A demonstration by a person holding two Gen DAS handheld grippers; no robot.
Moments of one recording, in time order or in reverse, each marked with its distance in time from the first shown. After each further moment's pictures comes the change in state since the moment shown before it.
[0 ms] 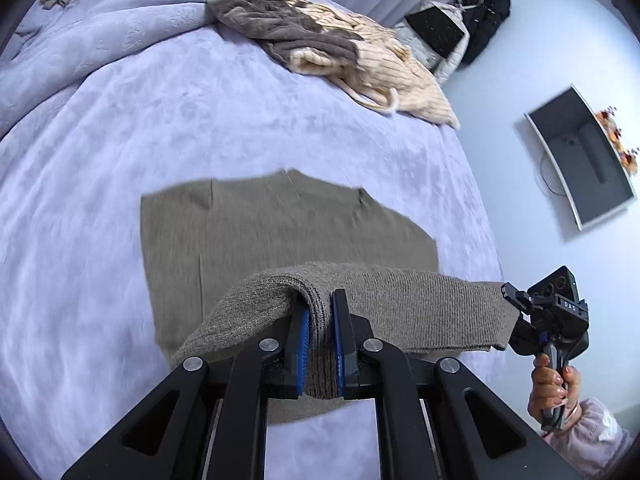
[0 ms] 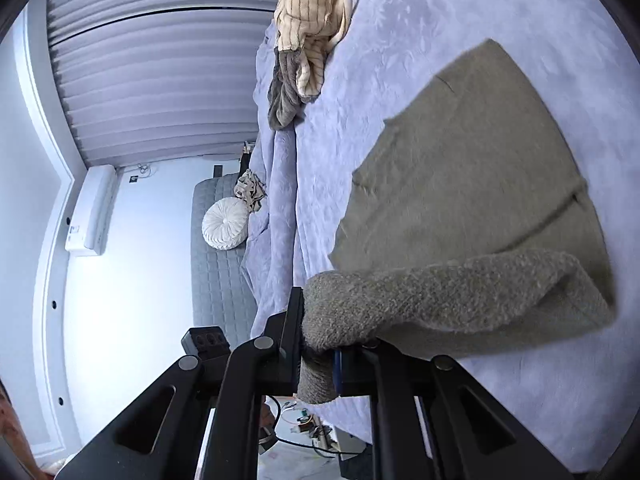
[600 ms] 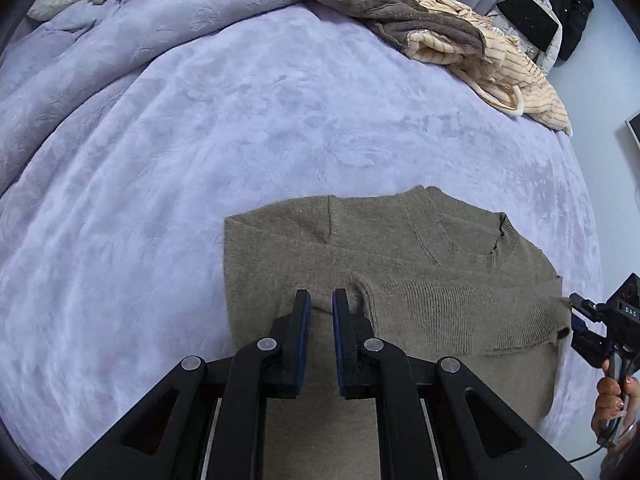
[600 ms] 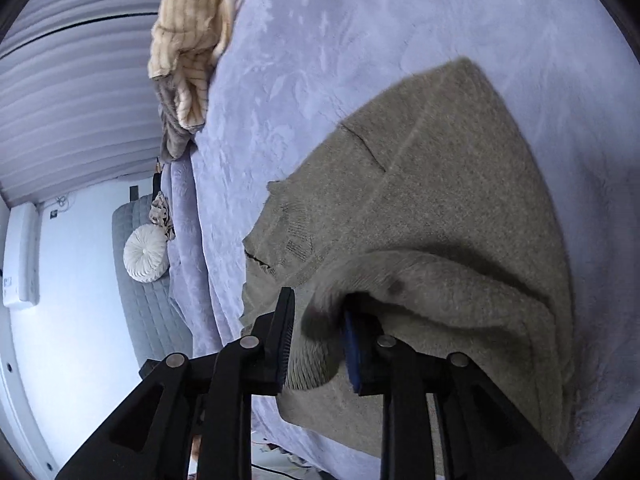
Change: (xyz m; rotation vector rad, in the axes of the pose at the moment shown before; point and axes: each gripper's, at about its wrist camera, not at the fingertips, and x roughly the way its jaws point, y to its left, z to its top) left arm 0.060 0.058 0.029 -0.061 0.015 0.335; right arm 0.051 -0.056 0.083 0.068 0.008 -0.269
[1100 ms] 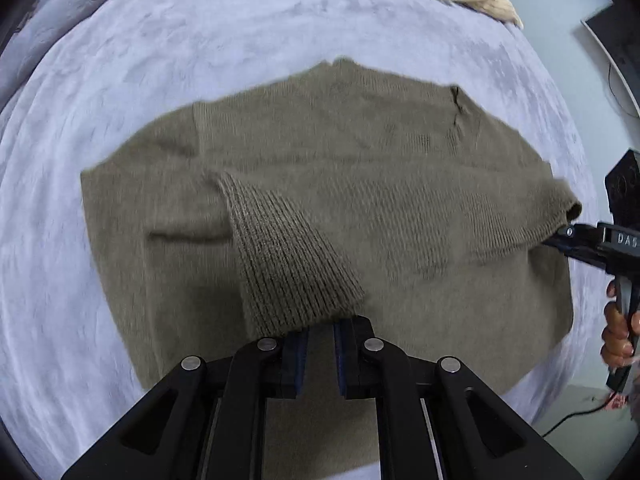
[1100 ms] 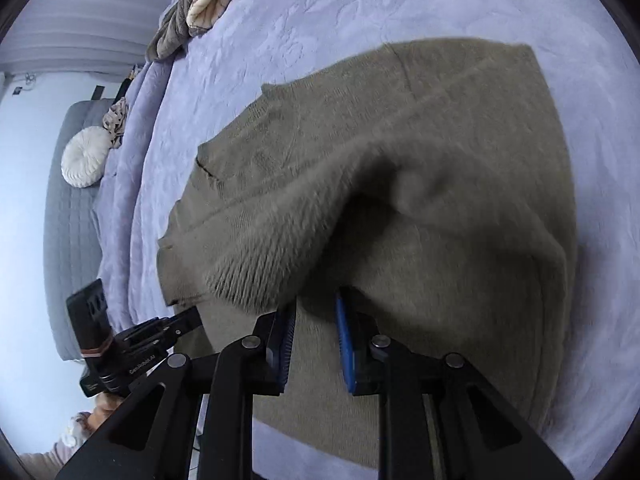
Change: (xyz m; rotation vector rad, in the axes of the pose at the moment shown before) left arm 0.070 -0.060 -0.020 0.216 0.175 -0.095; right arm 0.053 0.023 -0.024 -0.304 0.094 -0.277
